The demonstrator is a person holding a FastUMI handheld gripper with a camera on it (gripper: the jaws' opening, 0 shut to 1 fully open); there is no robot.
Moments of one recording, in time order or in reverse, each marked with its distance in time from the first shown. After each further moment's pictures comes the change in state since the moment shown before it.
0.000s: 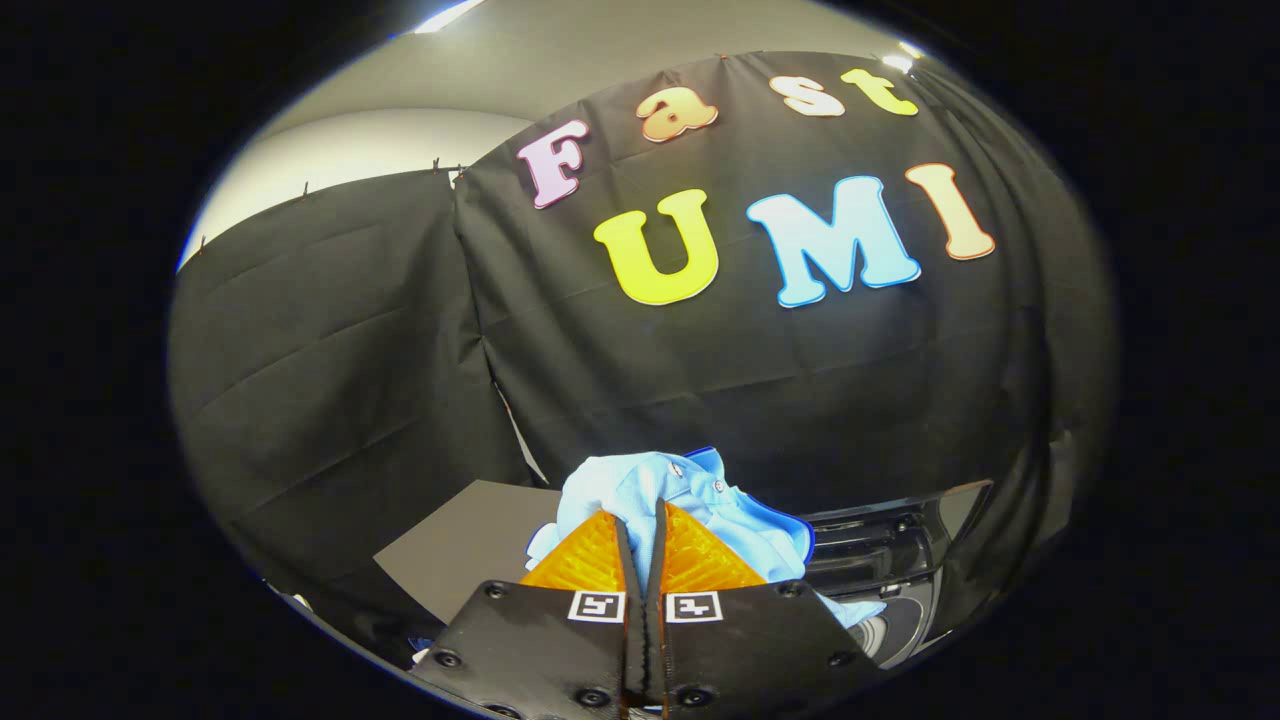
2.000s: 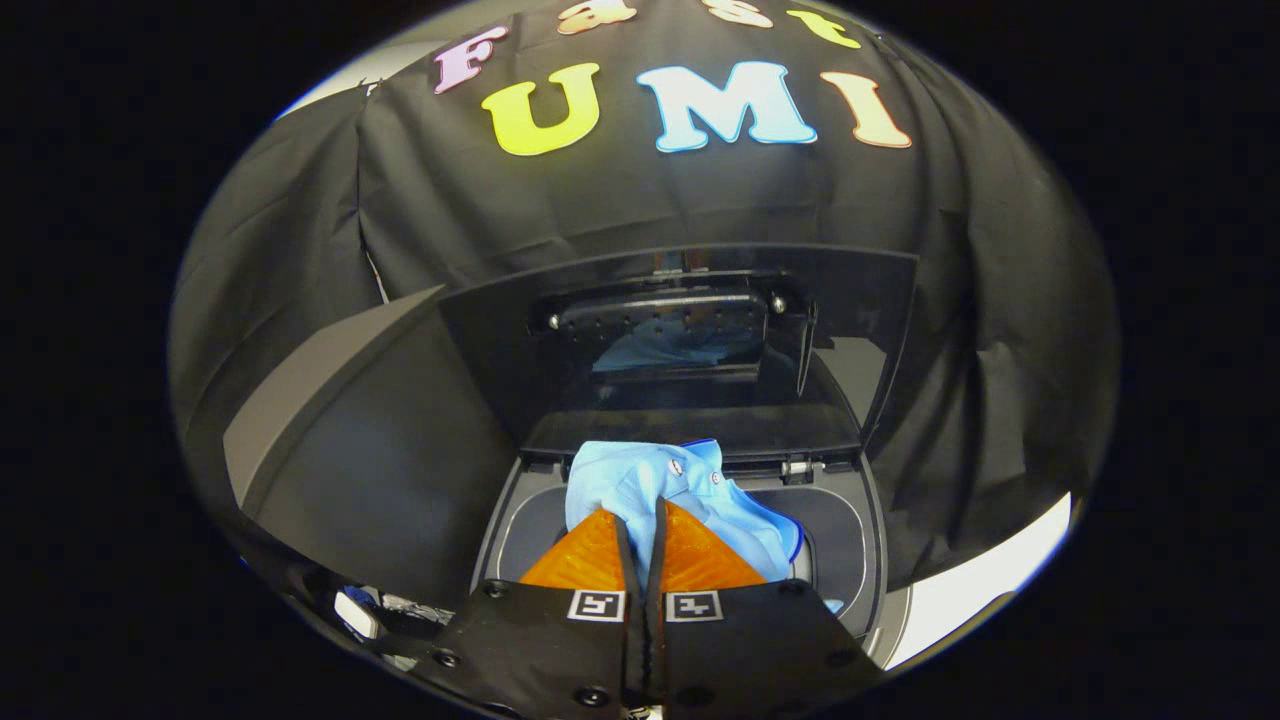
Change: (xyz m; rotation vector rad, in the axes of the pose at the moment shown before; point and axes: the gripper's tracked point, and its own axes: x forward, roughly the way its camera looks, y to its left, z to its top) arm 0.015 -0.154 -0.216 -0.024 0.360 -0.279
